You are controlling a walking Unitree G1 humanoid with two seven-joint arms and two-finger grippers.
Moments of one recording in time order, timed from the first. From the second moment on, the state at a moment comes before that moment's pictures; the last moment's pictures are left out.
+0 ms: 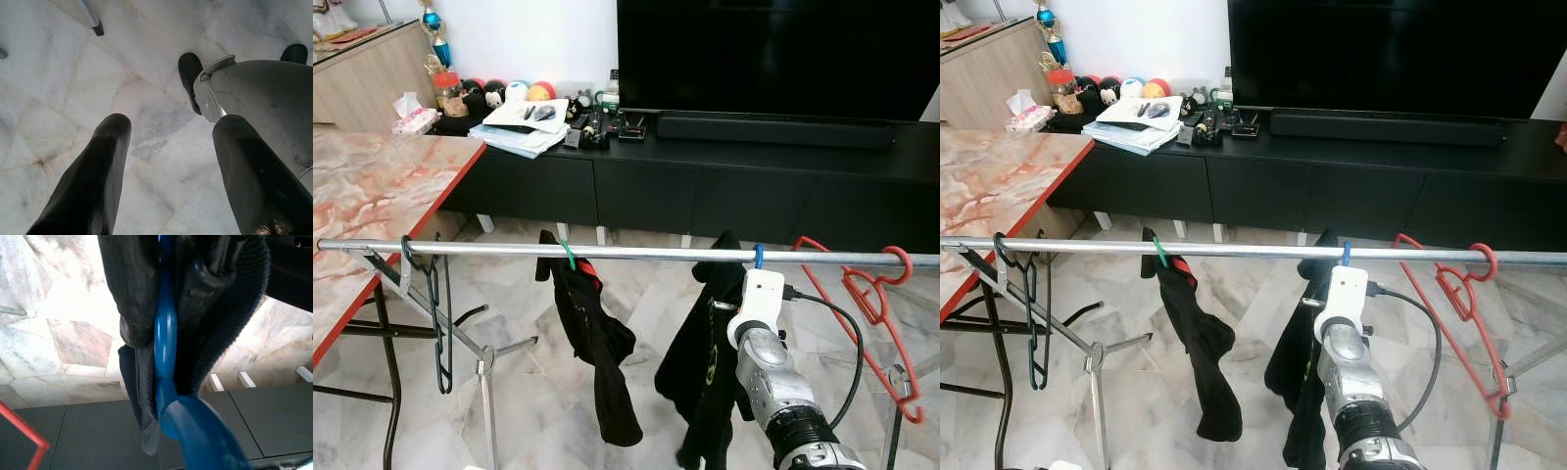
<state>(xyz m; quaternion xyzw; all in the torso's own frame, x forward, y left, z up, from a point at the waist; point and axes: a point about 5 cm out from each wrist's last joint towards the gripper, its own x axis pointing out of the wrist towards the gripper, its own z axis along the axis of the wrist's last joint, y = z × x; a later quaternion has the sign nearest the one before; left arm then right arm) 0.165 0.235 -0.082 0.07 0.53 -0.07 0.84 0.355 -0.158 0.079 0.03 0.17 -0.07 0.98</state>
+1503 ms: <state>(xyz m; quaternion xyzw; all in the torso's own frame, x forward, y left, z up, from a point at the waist) 0.165 0.236 -0.082 0.07 0.53 -0.07 0.84 0.333 -0.139 0.049 0.13 0.29 -0.04 0.95</state>
